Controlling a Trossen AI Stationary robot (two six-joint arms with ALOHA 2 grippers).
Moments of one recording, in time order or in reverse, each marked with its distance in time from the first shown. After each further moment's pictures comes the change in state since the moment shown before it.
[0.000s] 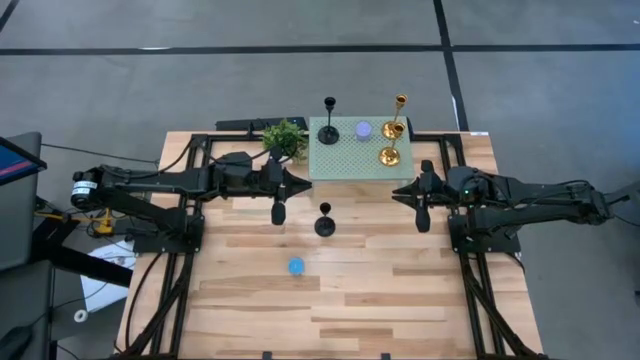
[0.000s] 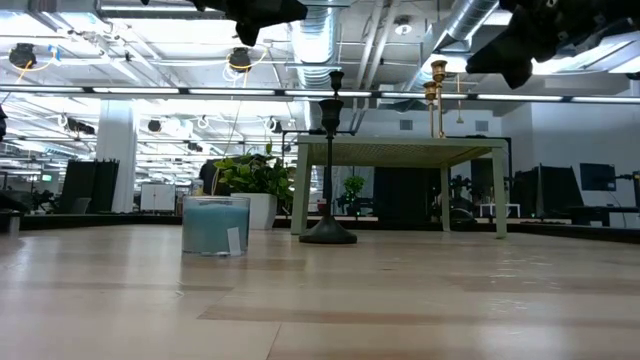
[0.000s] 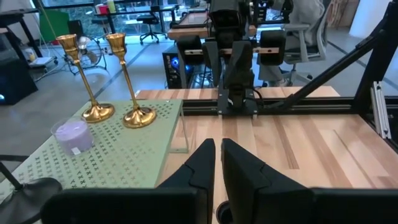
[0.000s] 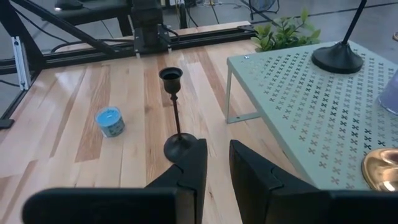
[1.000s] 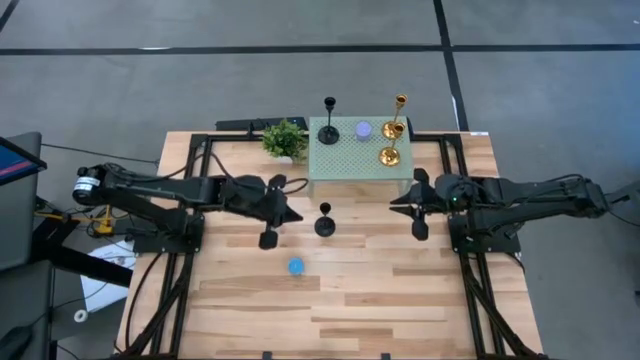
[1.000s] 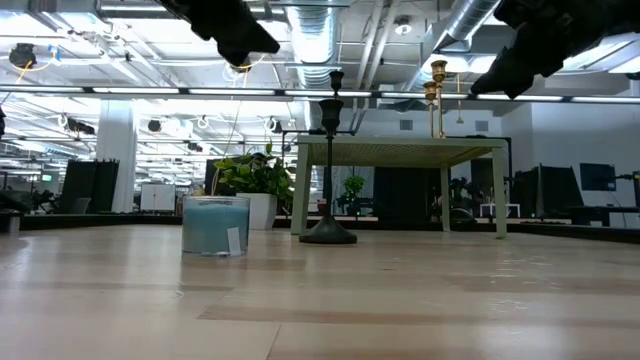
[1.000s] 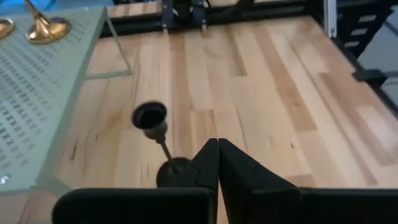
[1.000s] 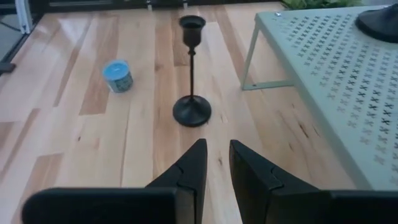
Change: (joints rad) left arm -0.133 0.024 -0.003 -0.314 0.026 0.003; right arm 0.071 0.083 0.000 -0.071 -0.001 -0.042
